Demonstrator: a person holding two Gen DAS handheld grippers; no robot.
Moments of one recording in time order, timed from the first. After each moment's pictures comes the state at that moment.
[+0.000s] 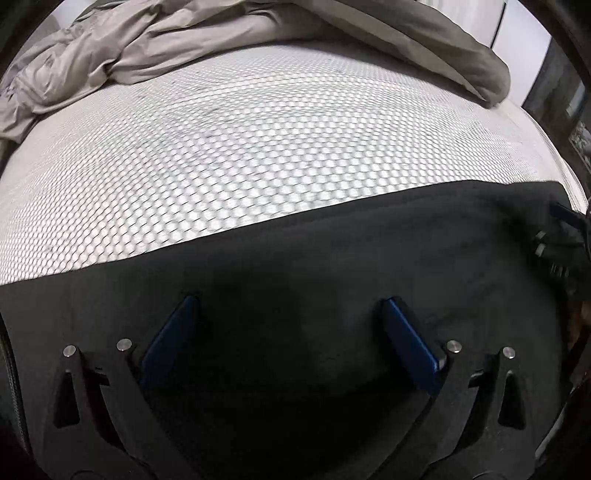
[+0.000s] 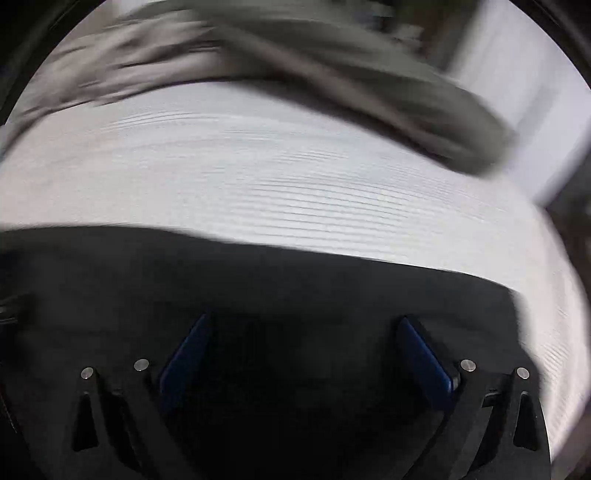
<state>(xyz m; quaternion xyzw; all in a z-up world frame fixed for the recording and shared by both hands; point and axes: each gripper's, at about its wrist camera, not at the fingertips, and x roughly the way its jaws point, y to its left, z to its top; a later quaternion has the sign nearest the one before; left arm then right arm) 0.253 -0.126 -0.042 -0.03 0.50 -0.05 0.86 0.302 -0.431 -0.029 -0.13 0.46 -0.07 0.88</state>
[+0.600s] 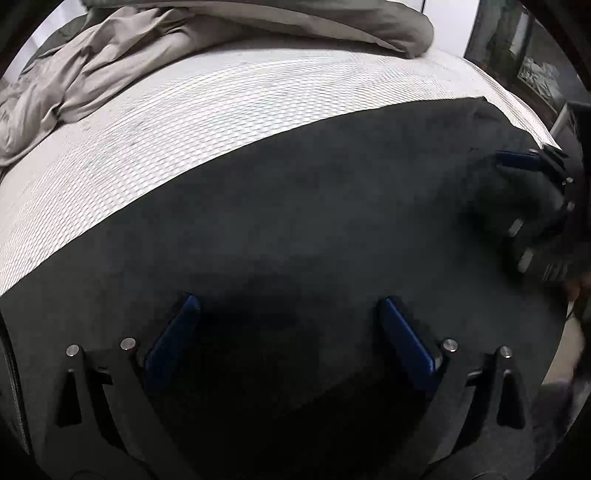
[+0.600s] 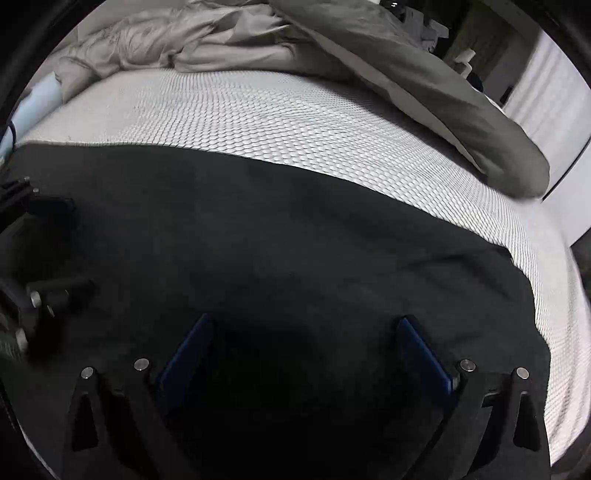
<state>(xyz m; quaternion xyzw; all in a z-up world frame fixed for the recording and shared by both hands) 0.189 -0.163 -0.033 0.05 0.49 -0.14 0.86 0.241 -0.405 -0.032 -0.16 0.46 0.09 0.87</state>
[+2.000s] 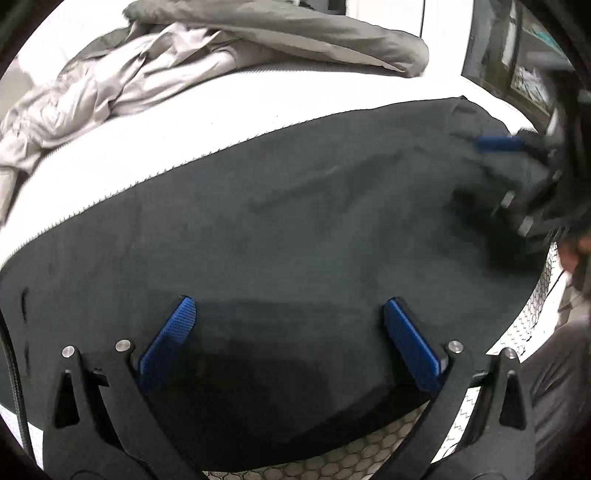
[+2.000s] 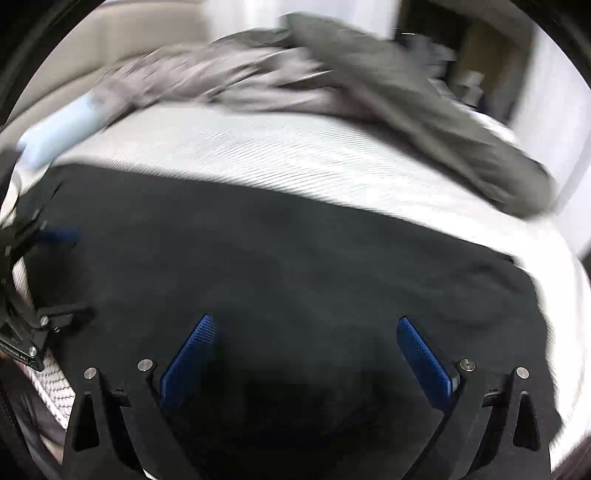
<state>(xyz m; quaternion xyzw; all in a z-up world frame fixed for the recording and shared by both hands) 0.084 -0.078 -0.016 0.05 0.44 -0.13 0.89 0.154 -0.303 -0.020 -0.16 0.41 0.16 0.88</state>
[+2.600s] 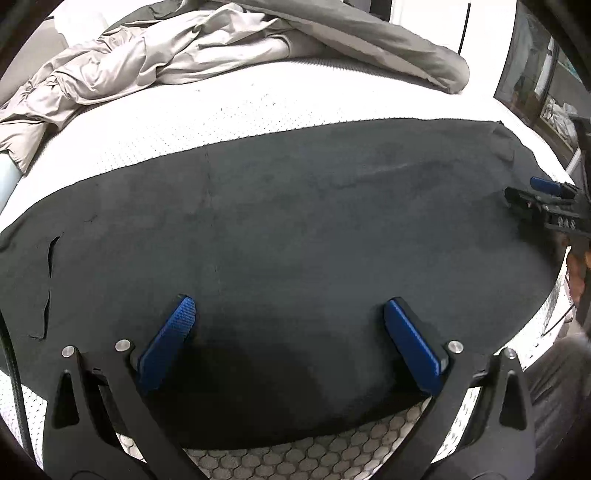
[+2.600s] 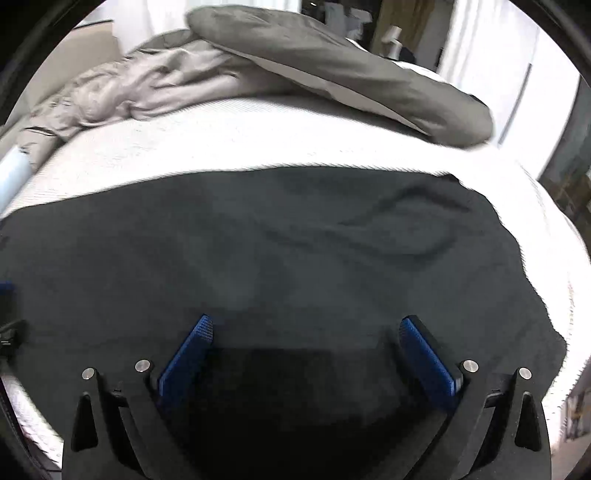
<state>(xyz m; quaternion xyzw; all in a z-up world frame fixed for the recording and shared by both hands) 0.088 -0.020 -0.021 0.00 0.45 -0.08 0.89 0.156 -0.350 -0.020 -0.06 0.43 0.02 0.90</state>
